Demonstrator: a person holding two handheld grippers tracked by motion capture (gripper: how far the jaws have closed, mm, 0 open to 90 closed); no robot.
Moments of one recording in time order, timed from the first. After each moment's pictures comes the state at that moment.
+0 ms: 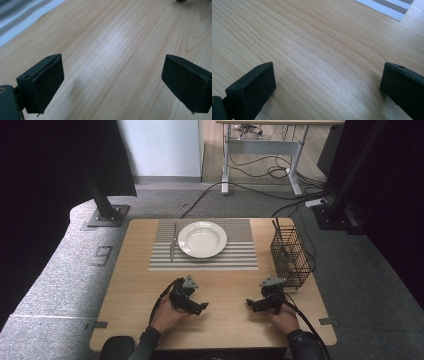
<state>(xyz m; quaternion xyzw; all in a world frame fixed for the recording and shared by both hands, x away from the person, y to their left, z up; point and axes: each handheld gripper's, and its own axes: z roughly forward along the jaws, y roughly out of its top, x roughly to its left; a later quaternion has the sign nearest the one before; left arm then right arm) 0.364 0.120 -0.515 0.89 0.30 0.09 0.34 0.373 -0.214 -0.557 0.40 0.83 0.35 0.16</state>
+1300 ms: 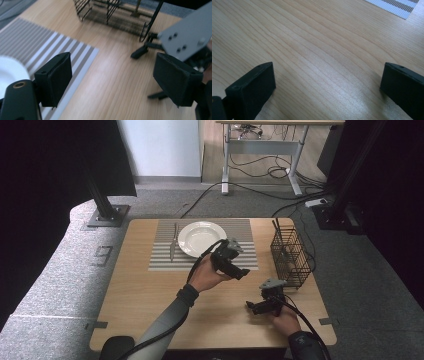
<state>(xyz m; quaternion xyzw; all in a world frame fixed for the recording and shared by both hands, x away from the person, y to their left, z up) 0.428 -0.012 -0.404 0.90 0.19 0.10 0.38 0.366 -0.215 -0.557 0.38 0.84 0.35 0.16</state>
